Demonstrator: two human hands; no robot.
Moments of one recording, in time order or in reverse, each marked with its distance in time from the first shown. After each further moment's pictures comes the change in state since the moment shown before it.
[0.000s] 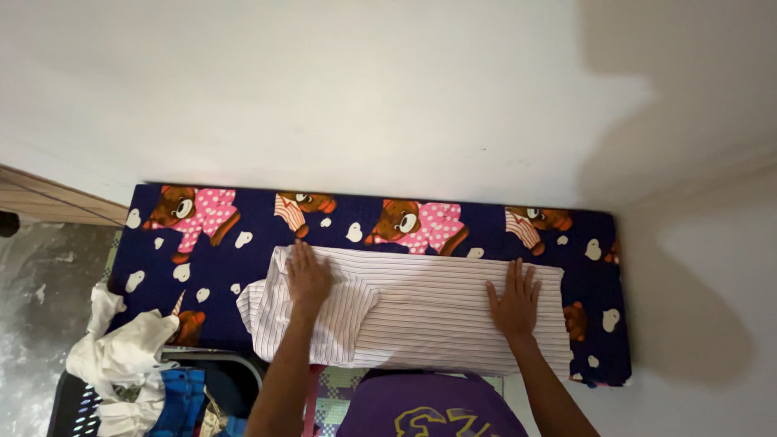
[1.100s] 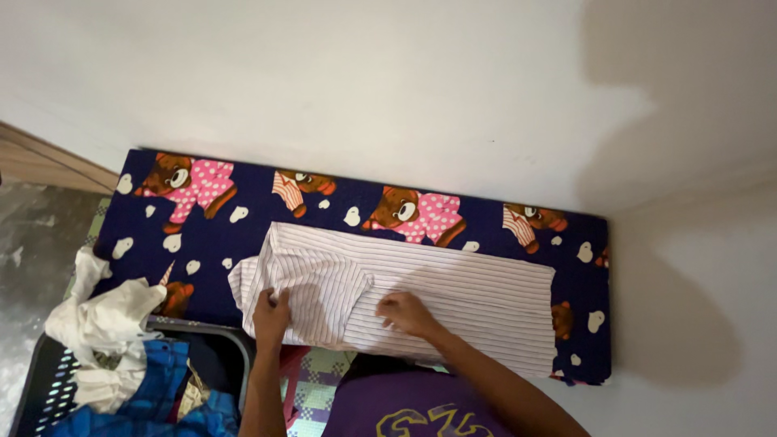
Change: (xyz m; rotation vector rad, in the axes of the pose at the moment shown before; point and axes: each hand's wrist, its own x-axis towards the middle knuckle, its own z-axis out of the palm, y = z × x) left_hand -0.136 -0.060 -0.028 -1.007 0.074 -0.539; right_hand -0.038 -0.186 0.004 0.963 -1.035 0.057
